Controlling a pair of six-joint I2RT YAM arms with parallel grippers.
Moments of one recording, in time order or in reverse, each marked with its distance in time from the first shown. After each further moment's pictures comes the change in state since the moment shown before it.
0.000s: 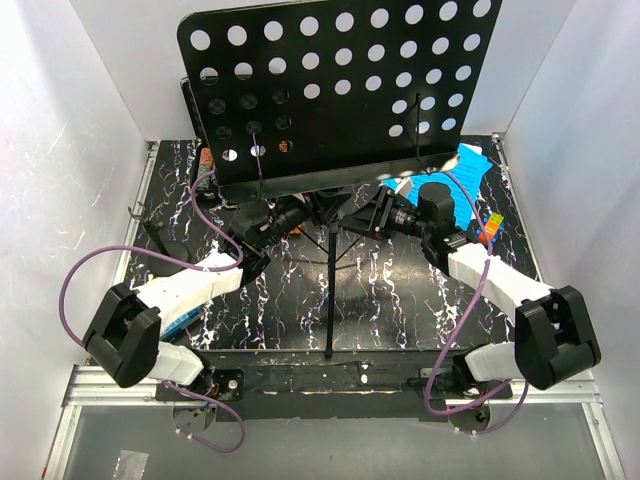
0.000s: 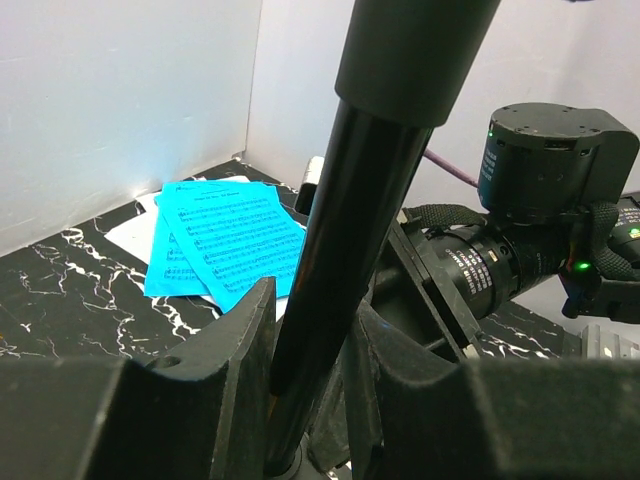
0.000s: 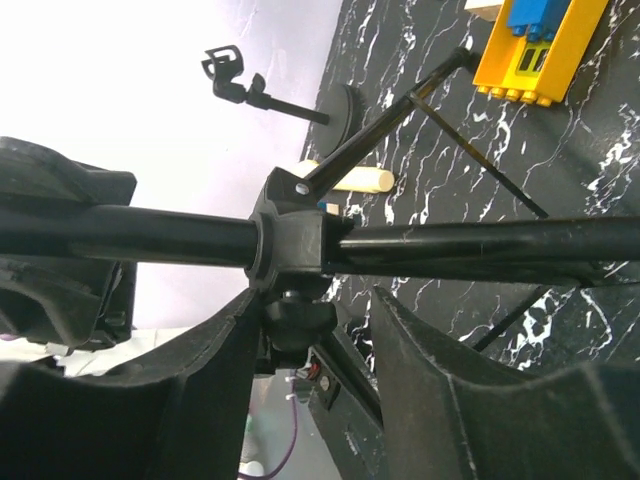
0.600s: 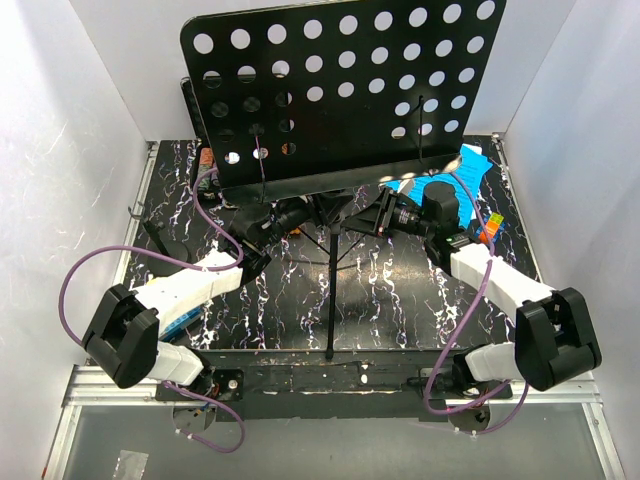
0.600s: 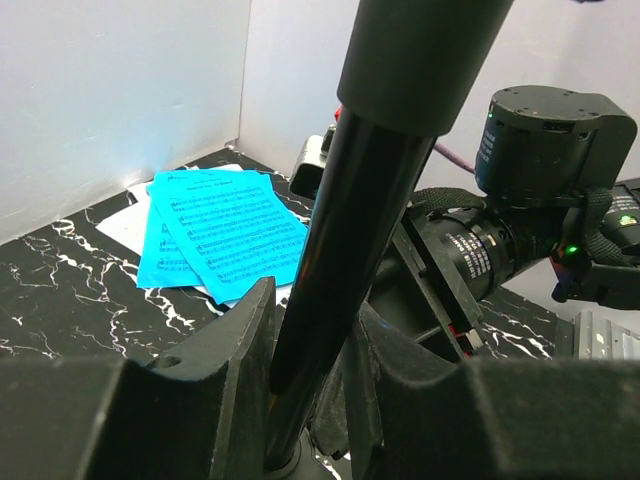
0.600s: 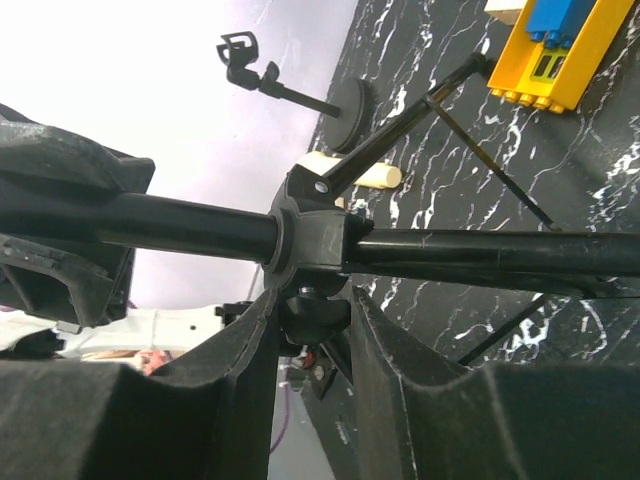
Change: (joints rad) left arm -0.009 -0.005 0.021 -0.050 0.011 0.009; right arm -0.035 -0.009 -0.031 0.063 -0.082 0.007
